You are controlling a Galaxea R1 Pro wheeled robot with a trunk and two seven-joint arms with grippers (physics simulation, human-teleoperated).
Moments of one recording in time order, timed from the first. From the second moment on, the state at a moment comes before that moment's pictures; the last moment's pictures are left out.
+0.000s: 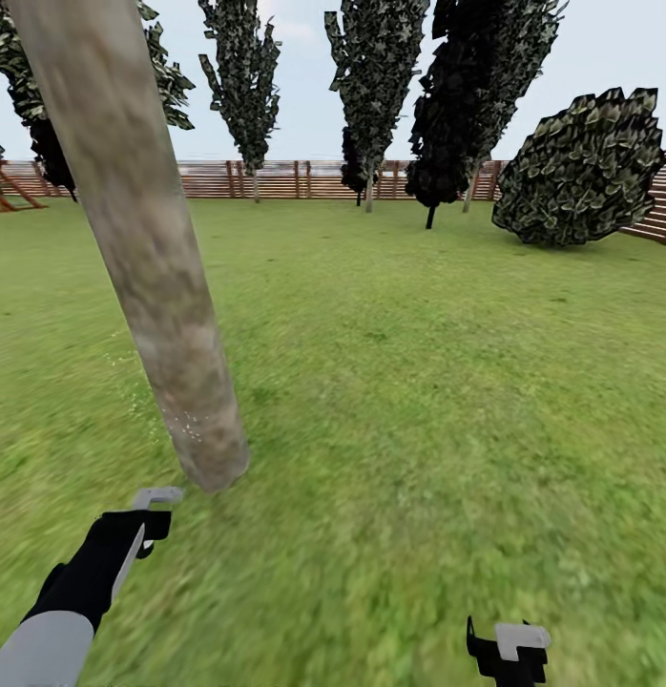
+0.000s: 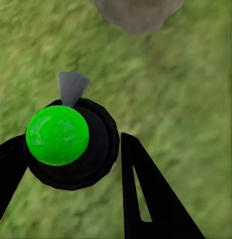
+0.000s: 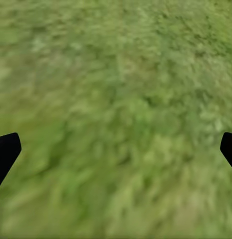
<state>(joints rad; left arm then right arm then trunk) -0.58 0.16 0.19 -0.82 -0.19 0.60 -0.04 -0.39 -0.05 -0.06 -0.13 0.20 -0.62 -0.34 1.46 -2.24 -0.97</state>
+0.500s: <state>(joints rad) -0.69 0.19 0.15 -0.82 -0.18 0.62 -0.16 -0.39 -0.05 -0.06 -0.13 0.20 -0.62 -0.34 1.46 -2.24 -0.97</state>
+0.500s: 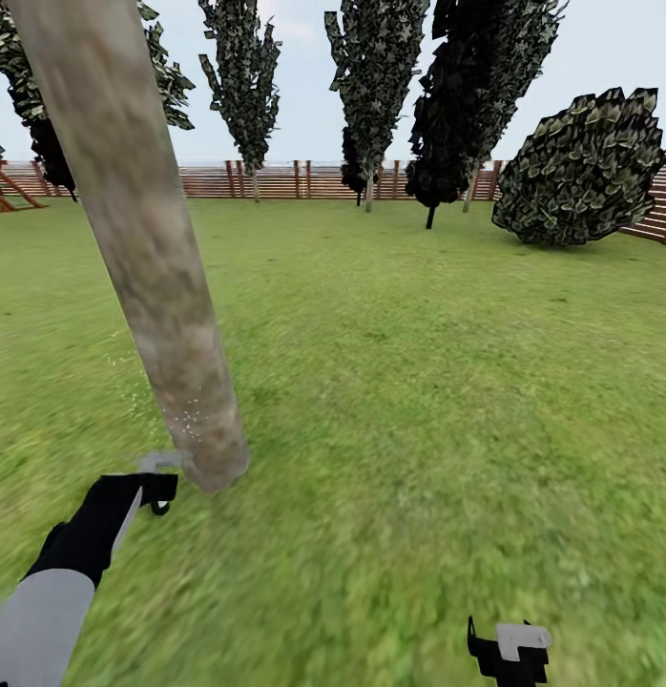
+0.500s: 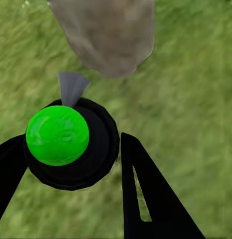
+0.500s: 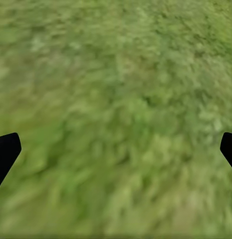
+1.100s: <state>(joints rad) -0.74 0.19 0.13 -0.97 -0.19 0.70 -0.26 -0.39 -0.05 -0.06 -0.13 0.20 -0.62 -0.34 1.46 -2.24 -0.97</state>
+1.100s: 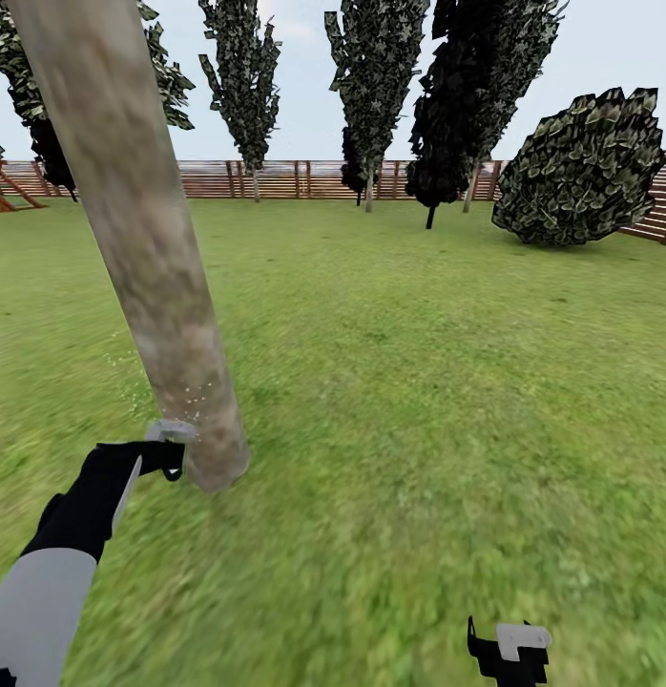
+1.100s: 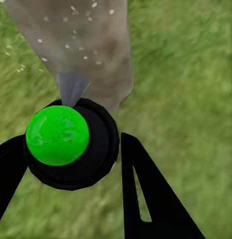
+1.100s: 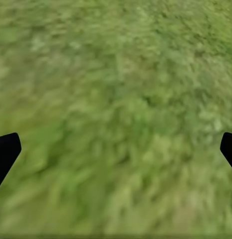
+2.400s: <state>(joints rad) -0.80 0.39 0.14 -0.97 -0.20 0.81 -0.37 -0.39 -0.05 -0.06 -0.12 0.20 -0.62 -0.34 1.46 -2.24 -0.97</state>
